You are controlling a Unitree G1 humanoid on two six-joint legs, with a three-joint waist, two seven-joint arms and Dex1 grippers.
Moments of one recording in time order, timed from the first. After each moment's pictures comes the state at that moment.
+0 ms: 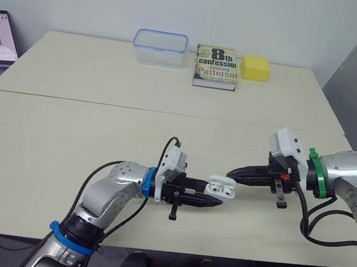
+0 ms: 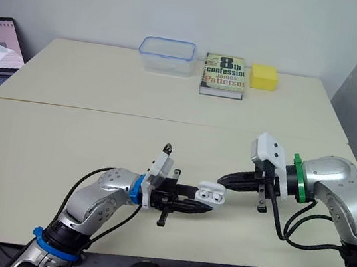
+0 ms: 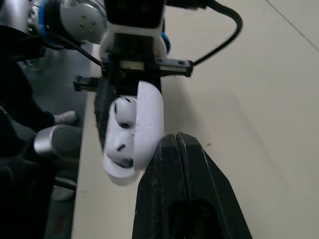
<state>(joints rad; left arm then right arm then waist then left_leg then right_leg) -0.34 0.36 -0.27 -0.15 -0.54 0.39 -1.18 -0.54 -0.90 0.10 -0.41 0.66 0.79 1.20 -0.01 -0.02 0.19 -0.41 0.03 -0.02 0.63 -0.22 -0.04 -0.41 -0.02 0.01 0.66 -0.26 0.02</state>
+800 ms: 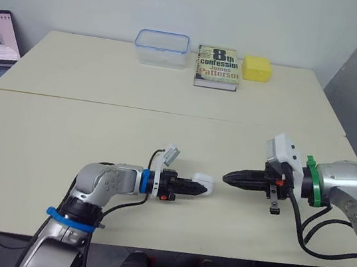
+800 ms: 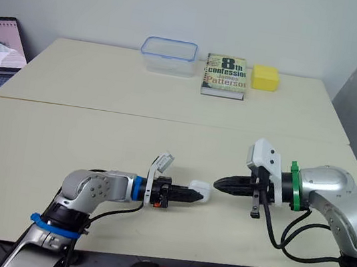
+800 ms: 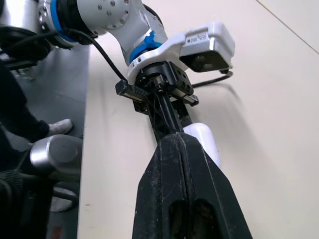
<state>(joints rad) -0.50 0.36 -0.12 0.07 -0.78 1.15 -0.82 -0.45 -0.89 0.07 -0.51 0.65 0.79 1.06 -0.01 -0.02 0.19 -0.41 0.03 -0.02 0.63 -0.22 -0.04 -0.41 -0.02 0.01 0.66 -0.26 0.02</state>
